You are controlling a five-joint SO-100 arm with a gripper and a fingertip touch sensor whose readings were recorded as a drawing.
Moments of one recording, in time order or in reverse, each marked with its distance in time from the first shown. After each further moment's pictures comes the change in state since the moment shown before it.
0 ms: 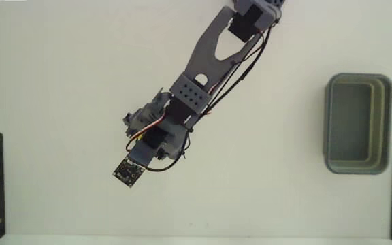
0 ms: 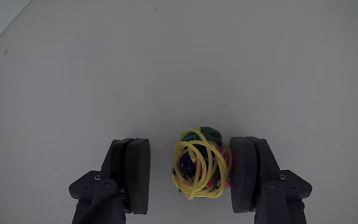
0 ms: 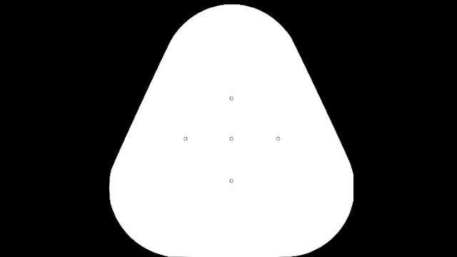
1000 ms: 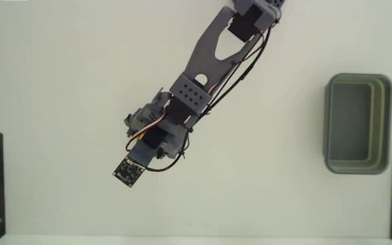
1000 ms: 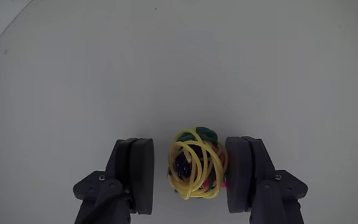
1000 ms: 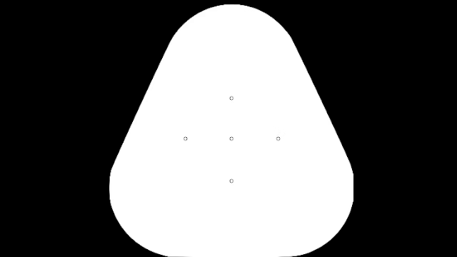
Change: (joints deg) arm 0.0 0.0 0.0 0.0 0.0
